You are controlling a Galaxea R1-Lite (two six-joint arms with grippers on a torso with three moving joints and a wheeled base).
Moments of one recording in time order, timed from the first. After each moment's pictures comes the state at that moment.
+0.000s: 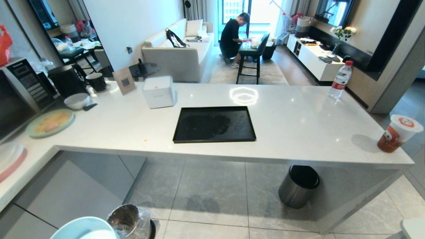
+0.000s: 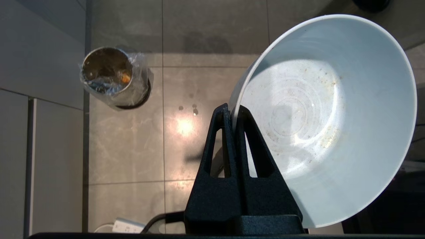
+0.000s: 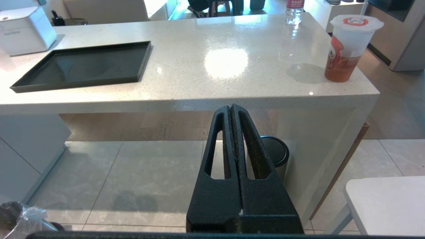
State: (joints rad) left arm -0.13 0.67 -0.39 0.35 -0.08 -0.08; right arm 0.00 0.00 0.00 -0.12 -0.04 0.04
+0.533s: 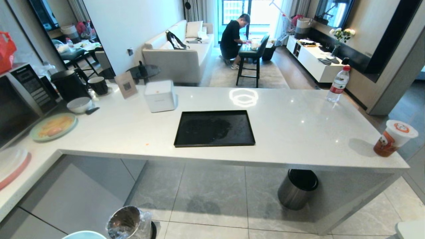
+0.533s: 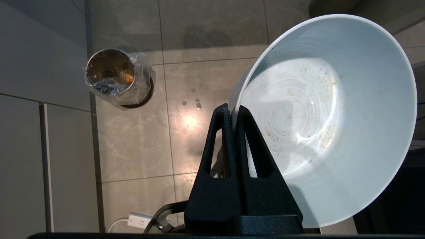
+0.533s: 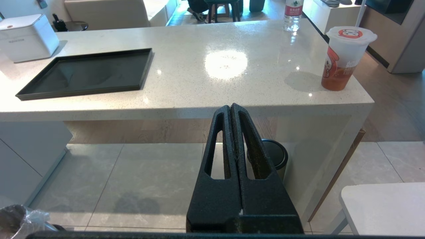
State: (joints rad) left arm -0.16 0.64 -0.40 0.43 -0.08 -0.03; right arm 0.00 0.00 0.00 -0.12 -0.04 0.04
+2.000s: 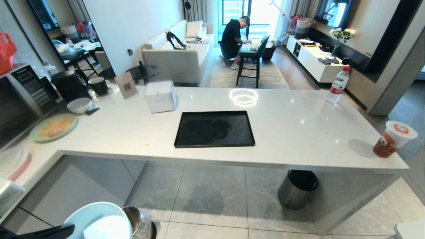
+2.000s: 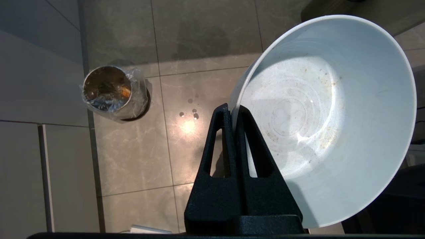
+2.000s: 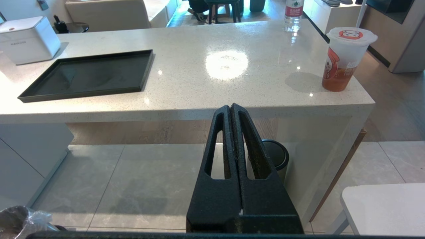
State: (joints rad) left arm -0.19 0.82 -0.46 0.28 -0.09 -0.03; right arm 0.00 0.00 0.00 -0.12 -0.04 0.05
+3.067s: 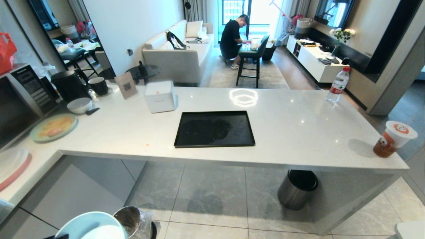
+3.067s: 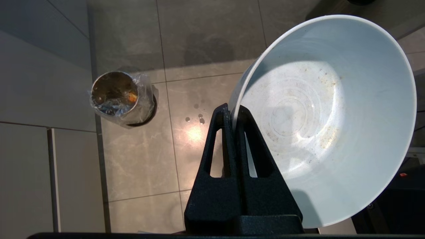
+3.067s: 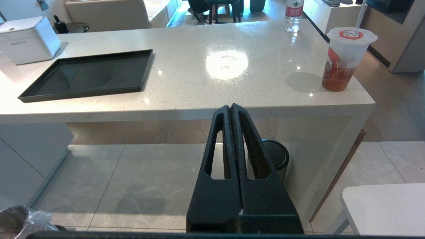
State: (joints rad) left arm -0.22 0.74 -0.41 0.28 -0.04 -0.03; right arm 0.00 0.00 0.00 -0.12 -0.04 0.05
